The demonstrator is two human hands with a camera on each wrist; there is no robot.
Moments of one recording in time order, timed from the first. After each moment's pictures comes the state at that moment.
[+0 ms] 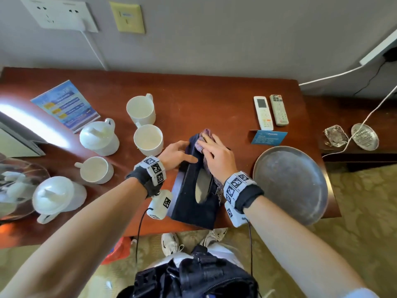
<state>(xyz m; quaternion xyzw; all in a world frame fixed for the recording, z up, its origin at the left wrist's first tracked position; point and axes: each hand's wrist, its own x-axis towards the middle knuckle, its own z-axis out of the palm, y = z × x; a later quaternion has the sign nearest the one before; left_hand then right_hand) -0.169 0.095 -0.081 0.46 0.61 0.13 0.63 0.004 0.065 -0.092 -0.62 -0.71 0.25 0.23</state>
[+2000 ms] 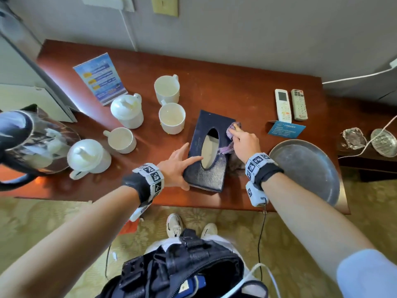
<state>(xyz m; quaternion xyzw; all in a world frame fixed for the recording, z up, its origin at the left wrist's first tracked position) -0.228 -0.001 -0.108 0.76 0.51 -0.11 0.40 0.026 0.066 -0.090 -0.69 -0.68 0.23 0.08</state>
